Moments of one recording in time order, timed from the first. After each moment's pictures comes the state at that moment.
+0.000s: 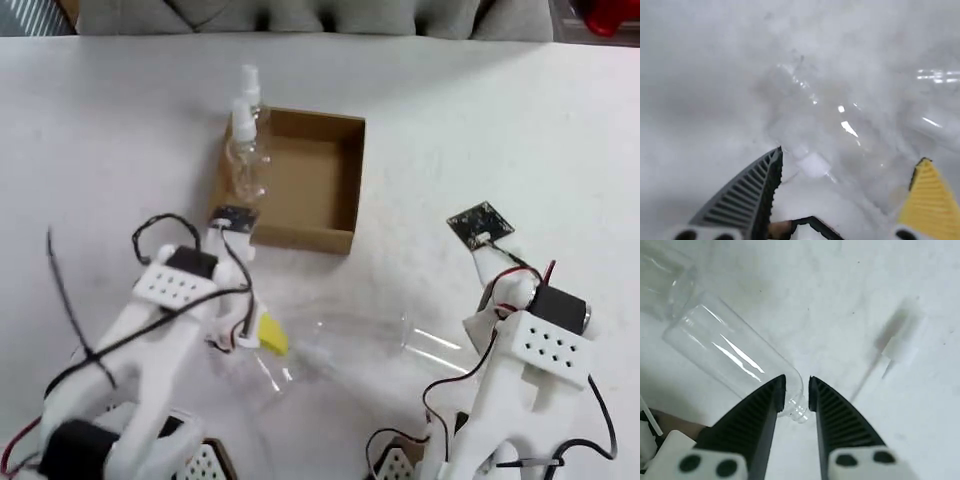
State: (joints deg) left arm 12.9 -22.6 52.2 74.5 11.2; right arm 22.1 -44.9 50.9 77.8 51.6
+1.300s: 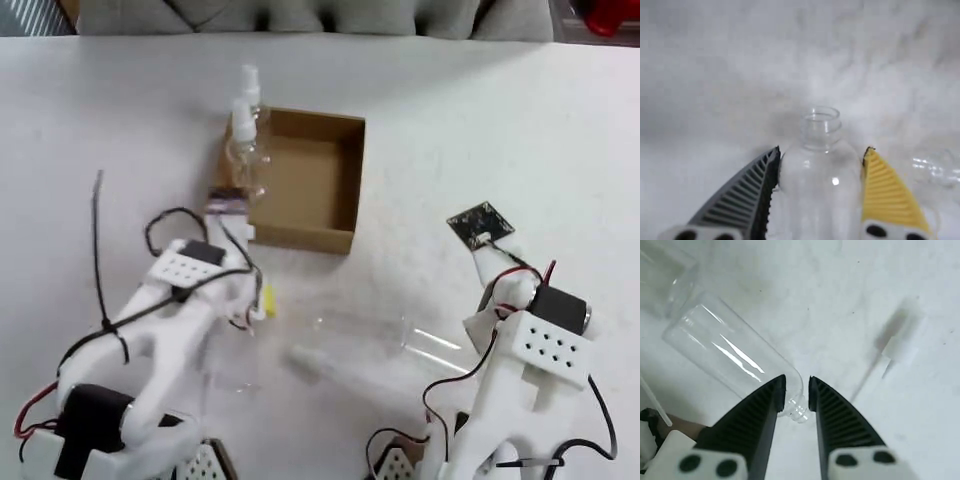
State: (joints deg) left arm 10.9 -12.9 51.3 56.7 19.7; right arm 22.2 -44.9 50.9 77.8 51.6
